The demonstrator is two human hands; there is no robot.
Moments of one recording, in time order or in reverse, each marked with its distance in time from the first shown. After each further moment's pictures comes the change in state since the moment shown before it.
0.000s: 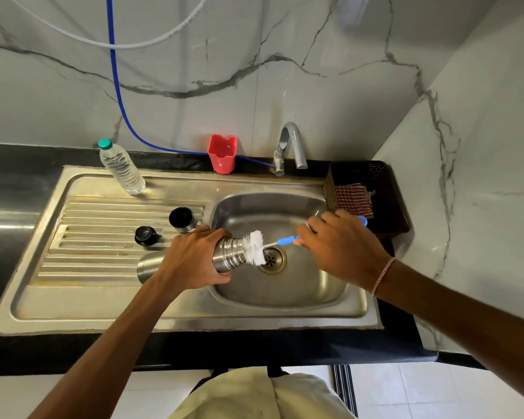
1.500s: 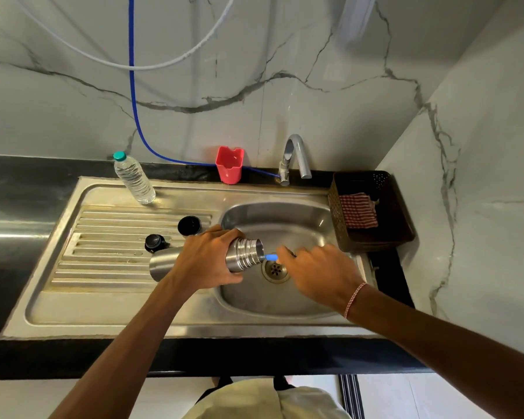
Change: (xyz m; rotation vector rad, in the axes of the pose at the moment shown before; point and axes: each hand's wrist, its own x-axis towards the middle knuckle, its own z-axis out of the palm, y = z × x) left_hand 0.006 0.009 -0.013 -0.012 0.144 0.077; right_hand 0.008 -0.052 -0.015 0.176 -0.141 0.040
